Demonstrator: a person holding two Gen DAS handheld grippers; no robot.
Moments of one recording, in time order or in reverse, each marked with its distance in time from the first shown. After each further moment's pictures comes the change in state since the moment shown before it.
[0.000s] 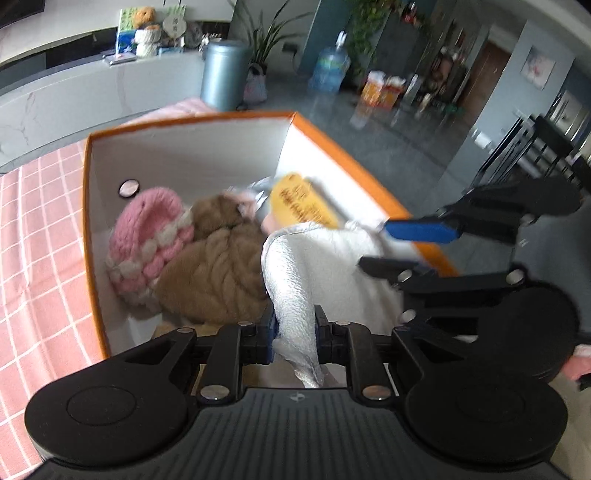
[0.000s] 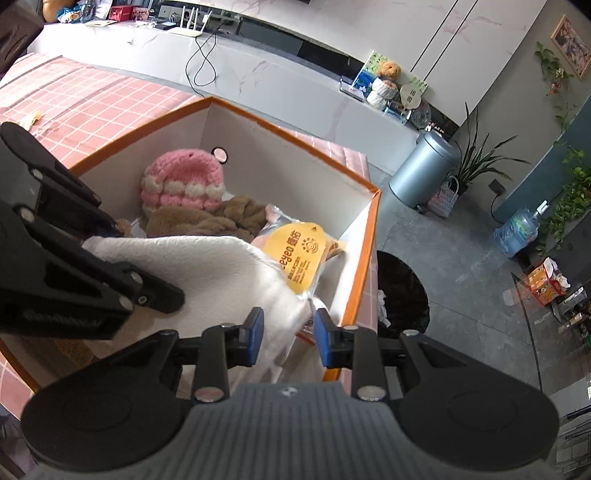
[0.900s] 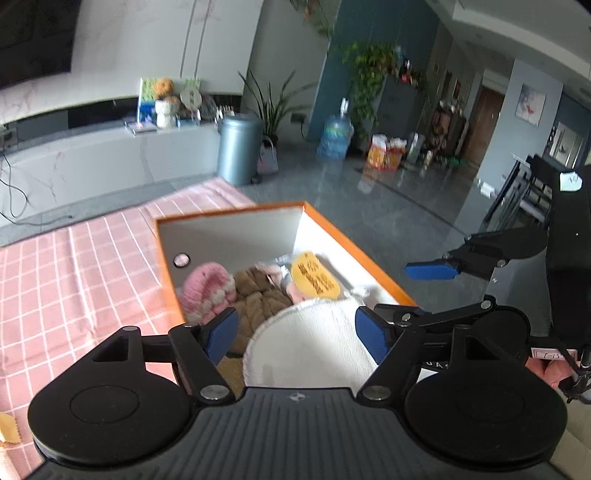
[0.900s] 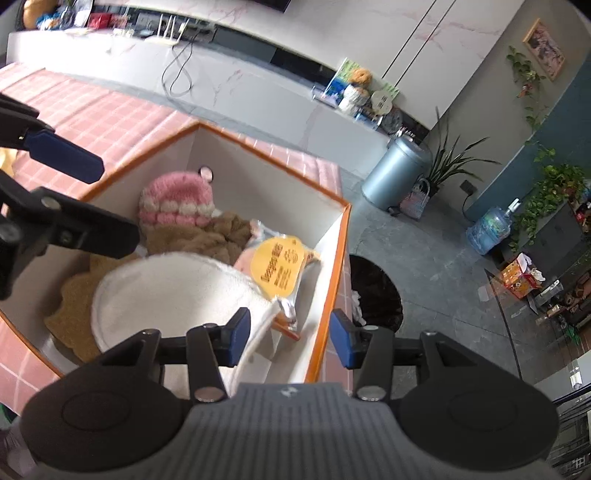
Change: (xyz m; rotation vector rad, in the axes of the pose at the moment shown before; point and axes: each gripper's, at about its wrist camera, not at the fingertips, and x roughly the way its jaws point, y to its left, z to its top) left arm -0.076 -0.009 -0.013 0.036 -0.207 0.066; right arm -0.043 0.014 0.004 0.041 -0.036 -0.096
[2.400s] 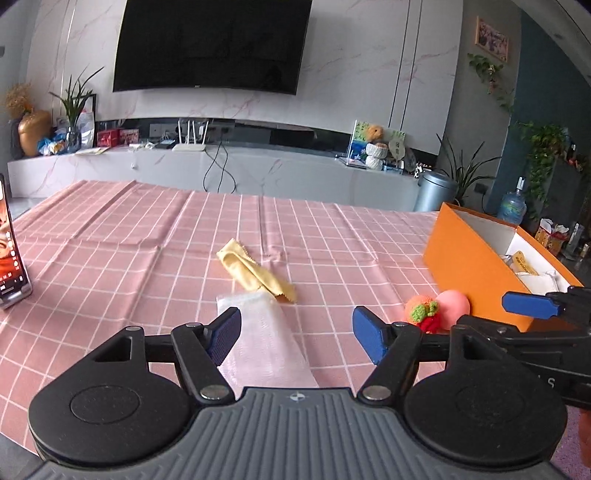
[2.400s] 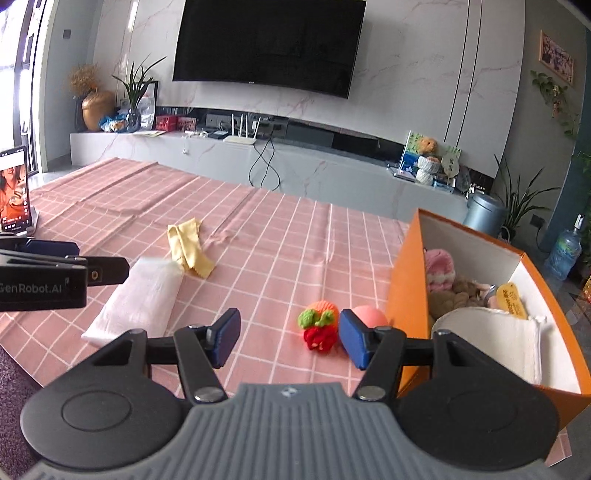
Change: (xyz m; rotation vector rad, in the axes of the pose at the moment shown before) left arm -0.175 0.098 -0.164 -0.291 -0.227 0.547; right arm -0.080 0.224 -0.015 0.150 -0.290 0.259
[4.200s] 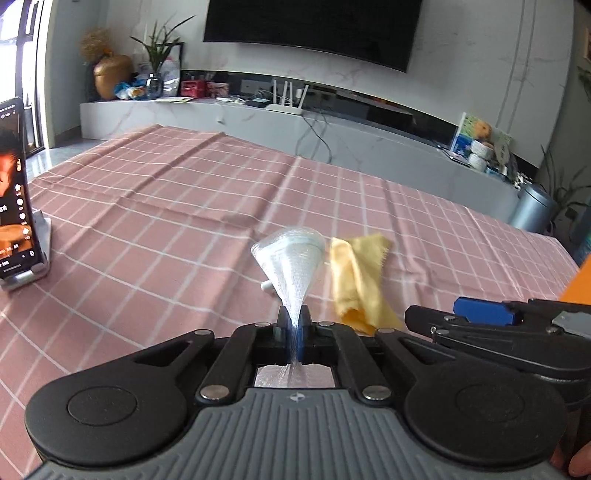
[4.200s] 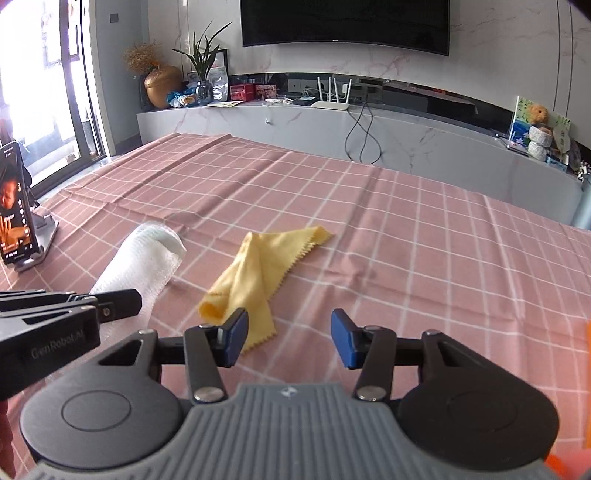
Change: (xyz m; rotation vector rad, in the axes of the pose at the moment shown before) left arm 0.095 0.087 0.016 -0.197 0.106 0.242; right arm 0.213 0.089 0.078 0.001 0.114 0.325
